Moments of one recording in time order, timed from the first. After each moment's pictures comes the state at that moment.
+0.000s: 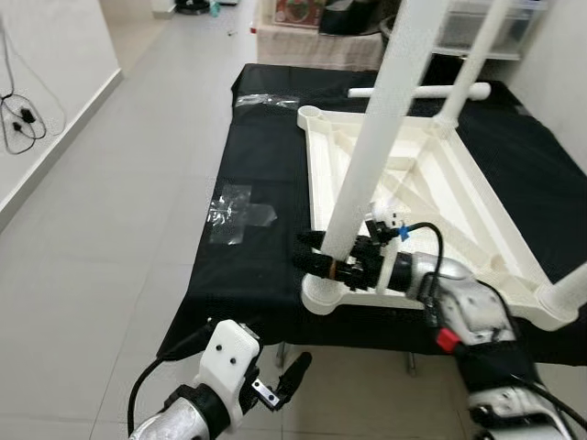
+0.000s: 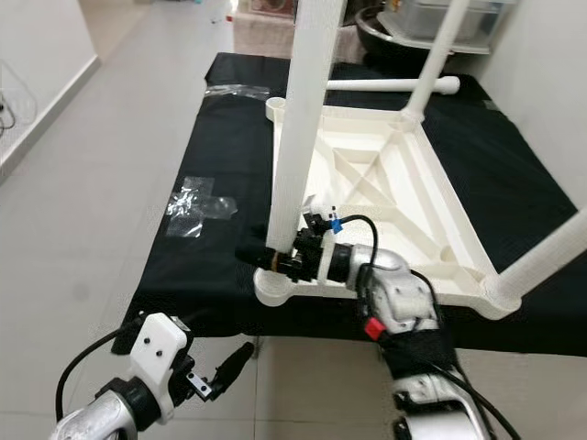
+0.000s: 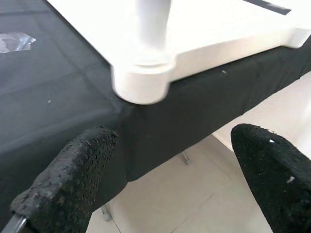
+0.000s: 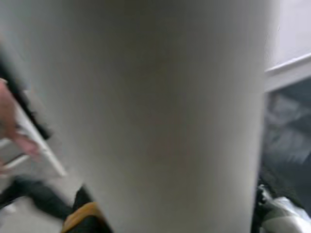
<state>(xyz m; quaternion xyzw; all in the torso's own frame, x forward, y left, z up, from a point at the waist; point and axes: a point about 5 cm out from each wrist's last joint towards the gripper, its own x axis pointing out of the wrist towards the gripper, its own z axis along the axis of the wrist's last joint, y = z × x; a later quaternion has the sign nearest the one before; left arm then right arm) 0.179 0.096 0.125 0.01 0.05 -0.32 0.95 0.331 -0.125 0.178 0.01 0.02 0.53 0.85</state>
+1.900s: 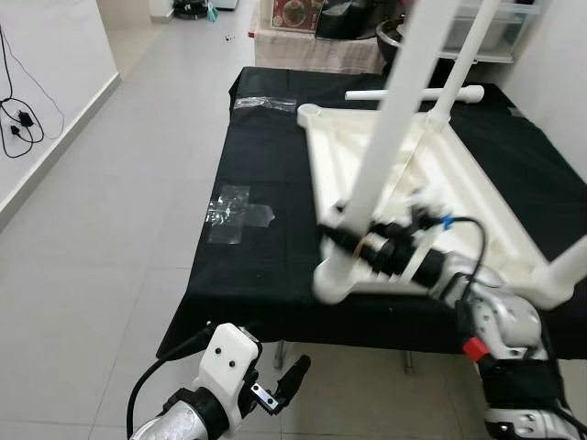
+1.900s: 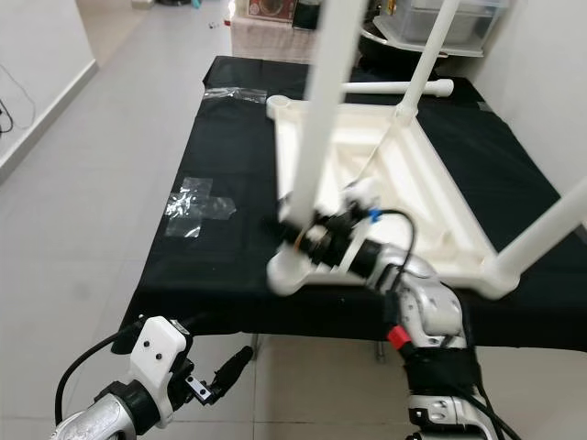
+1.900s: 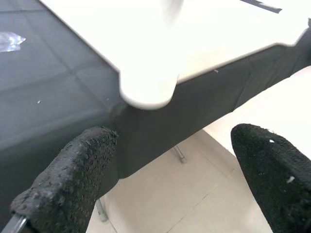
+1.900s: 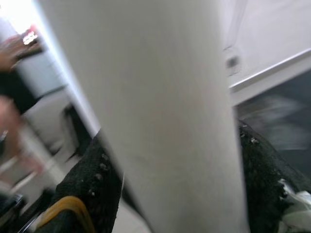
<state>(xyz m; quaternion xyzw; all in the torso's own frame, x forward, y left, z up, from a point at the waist) 0.178 0.096 0.123 0.01 0.05 -0.32 0.95 0.305 -0.128 0.175 0.07 0.03 0.56 0.82</state>
